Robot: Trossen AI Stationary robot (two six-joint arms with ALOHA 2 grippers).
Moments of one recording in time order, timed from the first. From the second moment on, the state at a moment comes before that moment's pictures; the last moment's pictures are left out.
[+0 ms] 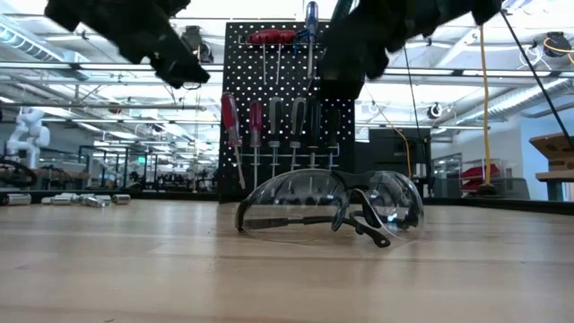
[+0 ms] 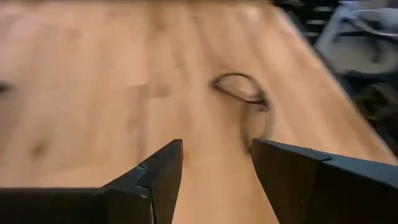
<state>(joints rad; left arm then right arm) -0.12 1.07 0.60 -0.04 0.13 -0.02 0.13 1.37 0.82 0.15 0.10 0.18</state>
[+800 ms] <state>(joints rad) -0.15 1.50 0.54 0.61 0.12 0.14 0.30 1.71 0.97 -0.29 0.06 0.54</state>
